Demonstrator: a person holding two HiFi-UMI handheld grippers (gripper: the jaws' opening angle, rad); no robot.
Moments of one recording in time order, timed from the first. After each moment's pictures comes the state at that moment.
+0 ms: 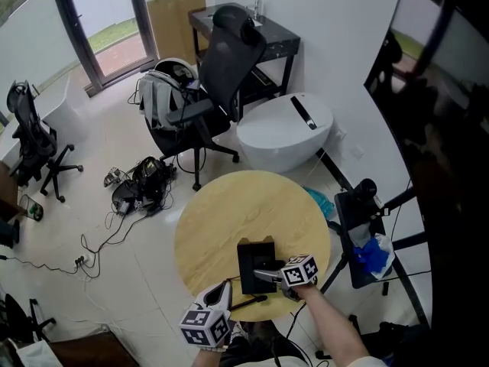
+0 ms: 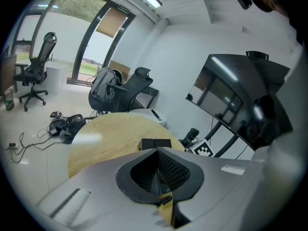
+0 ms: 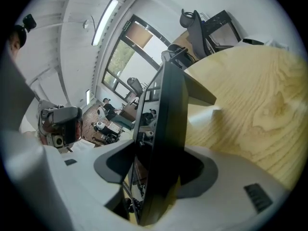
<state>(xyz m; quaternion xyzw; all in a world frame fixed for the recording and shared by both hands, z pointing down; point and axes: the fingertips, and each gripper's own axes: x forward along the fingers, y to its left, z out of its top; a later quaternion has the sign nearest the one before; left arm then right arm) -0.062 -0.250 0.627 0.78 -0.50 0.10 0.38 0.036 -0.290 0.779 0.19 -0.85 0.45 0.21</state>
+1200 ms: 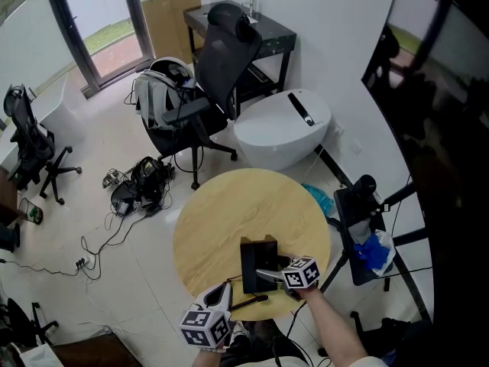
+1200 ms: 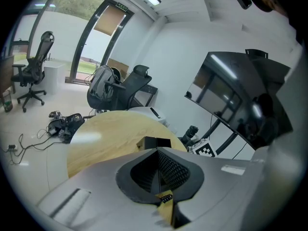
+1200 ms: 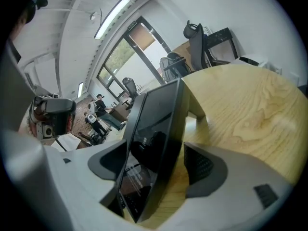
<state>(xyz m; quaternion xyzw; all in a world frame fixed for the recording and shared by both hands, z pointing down) -0.057 -0.247 0.633 0.78 -0.49 0.11 0.38 0.056 -0.298 0.786 0.25 -0.86 0.39 0.22</state>
